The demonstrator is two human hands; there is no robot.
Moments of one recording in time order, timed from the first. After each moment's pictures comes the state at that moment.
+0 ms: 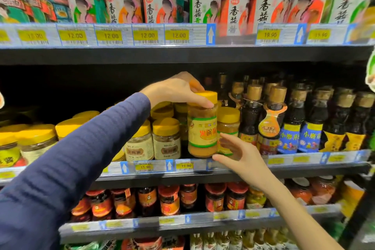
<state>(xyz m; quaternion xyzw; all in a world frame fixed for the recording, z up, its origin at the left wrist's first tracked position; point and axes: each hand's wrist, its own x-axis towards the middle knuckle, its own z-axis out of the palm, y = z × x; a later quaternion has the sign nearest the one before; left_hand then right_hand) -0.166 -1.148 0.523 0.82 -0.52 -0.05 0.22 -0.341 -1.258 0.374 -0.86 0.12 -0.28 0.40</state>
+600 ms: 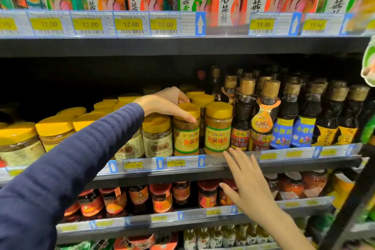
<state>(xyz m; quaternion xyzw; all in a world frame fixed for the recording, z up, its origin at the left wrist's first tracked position) -0.141 -1.166 0.481 0.83 -0.52 -0.08 0.18 -0.363 -1.270 0.301 -0.94 0.20 -0.27 -0.08</state>
